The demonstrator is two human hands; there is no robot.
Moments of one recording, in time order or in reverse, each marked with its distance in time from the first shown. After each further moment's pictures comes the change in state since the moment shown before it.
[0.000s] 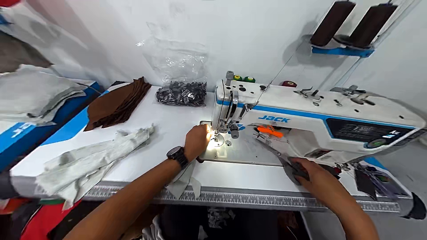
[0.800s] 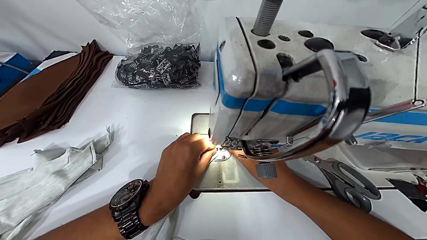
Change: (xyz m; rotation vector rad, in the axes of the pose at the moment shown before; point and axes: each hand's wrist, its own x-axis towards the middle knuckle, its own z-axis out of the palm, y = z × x) left_hand -0.013 -0.020 0.009 0.051 0.202 0.303; right_hand 0.127 -0.173 0.089 0.179 0.140 -0.228
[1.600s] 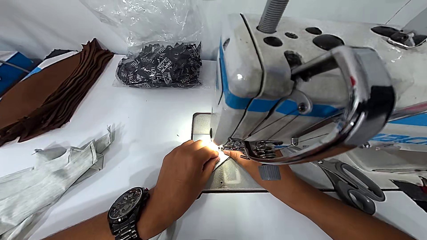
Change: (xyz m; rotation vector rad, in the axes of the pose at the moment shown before) left_hand -0.010 0.008 0.001 -0.005 0.011 -0.009; right_hand -0.008 0.009 0.012 0.000 0.010 -0.027
